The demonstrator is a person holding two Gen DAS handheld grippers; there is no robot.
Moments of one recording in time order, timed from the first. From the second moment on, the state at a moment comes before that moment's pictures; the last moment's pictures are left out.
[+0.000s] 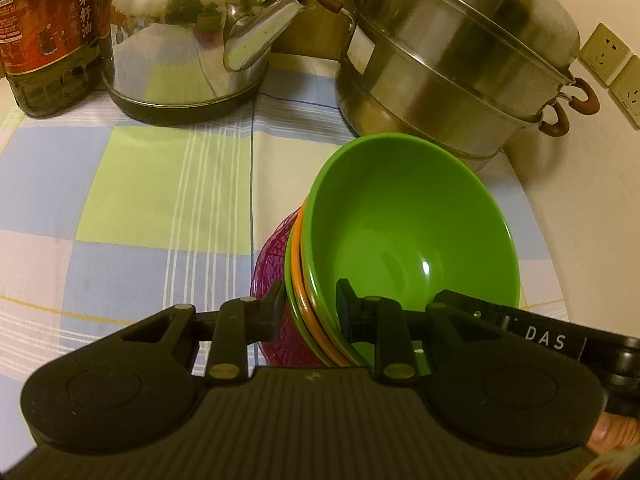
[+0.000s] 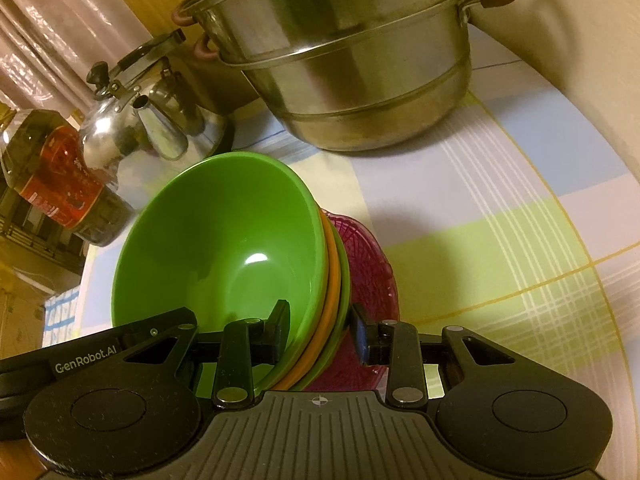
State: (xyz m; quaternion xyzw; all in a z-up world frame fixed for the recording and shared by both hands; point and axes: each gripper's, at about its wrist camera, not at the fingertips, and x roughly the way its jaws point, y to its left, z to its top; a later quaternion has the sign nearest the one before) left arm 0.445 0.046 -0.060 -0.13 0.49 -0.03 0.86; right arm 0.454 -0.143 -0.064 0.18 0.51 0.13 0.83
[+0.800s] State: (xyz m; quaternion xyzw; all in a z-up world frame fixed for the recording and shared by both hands) left arm 0.418 0.054 -0.044 -0.15 0.45 -0.02 0.88; right arm 0.429 -0.151 -0.045 0.20 0.47 0.15 0.85
